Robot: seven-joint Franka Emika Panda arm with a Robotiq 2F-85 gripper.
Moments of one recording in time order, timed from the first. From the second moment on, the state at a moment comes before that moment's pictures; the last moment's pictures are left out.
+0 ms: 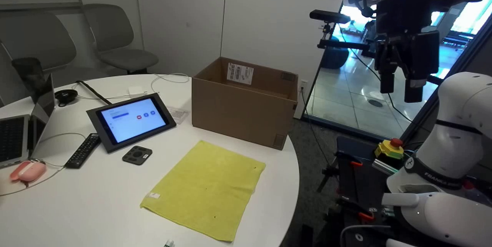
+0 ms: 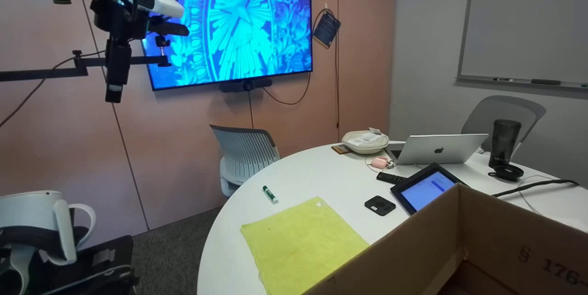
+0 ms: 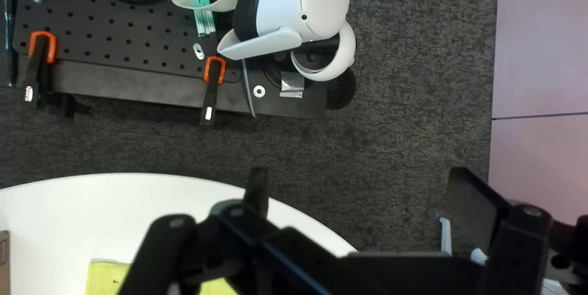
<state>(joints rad) 0.22 -0.56 0.13 -2.37 0.36 1.53 0.11</state>
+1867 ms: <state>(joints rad) 0.45 0.70 0.33 -1.55 -0.11 2.20 -0.12</state>
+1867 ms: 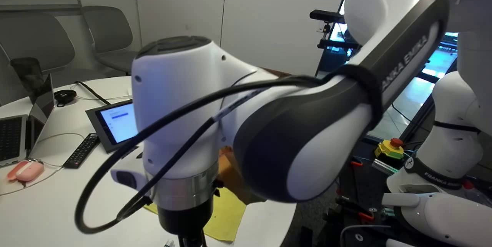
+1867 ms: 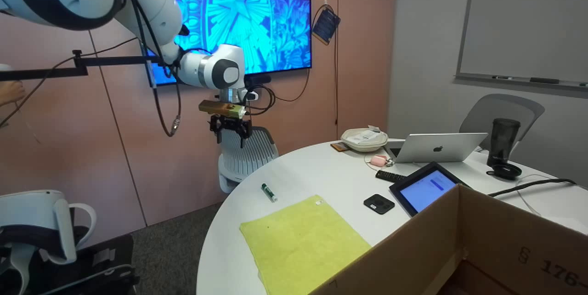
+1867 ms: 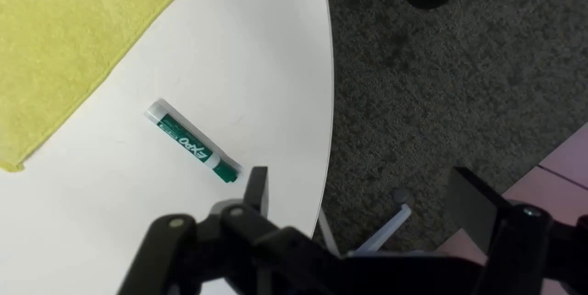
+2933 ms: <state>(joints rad) 0.48 1.18 0.27 -1.04 -0.21 2.11 -0.52</state>
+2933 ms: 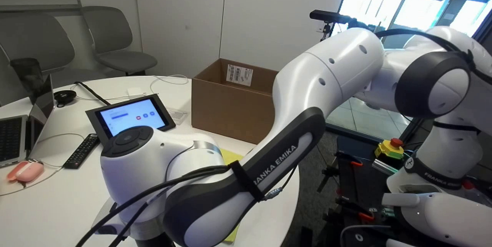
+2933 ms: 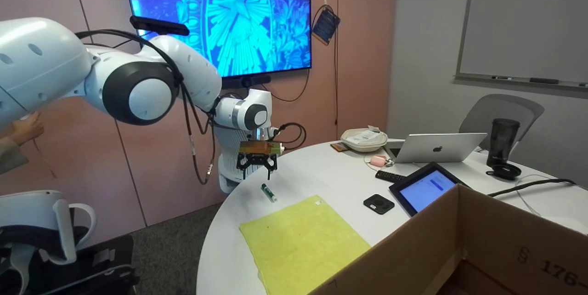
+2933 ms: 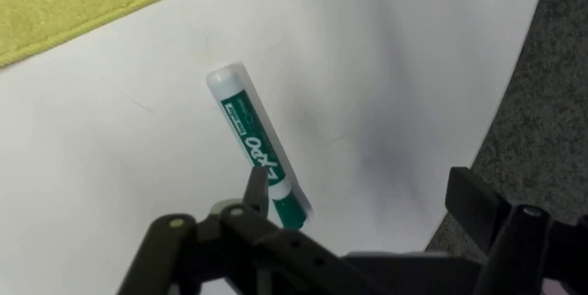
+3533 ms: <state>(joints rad) 0.52 1.36 0.24 -0.80 -0.24 2.06 -0.57</state>
